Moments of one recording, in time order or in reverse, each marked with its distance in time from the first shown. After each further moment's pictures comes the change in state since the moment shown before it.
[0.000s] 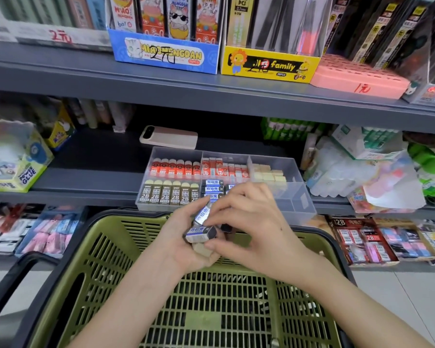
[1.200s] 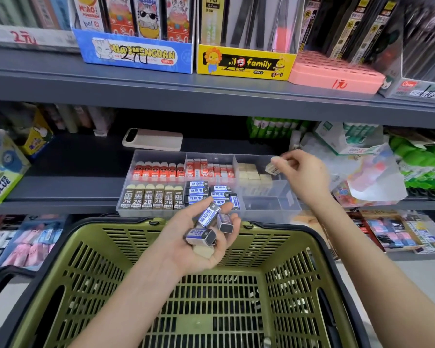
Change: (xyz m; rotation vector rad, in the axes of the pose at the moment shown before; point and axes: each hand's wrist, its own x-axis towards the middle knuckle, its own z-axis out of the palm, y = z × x) left_hand 0.016 -0.009 0.016 -0.047 -0.122 -0.111; right_hand -0.015 0.153 -0.030 -0.169 0.294 0.804
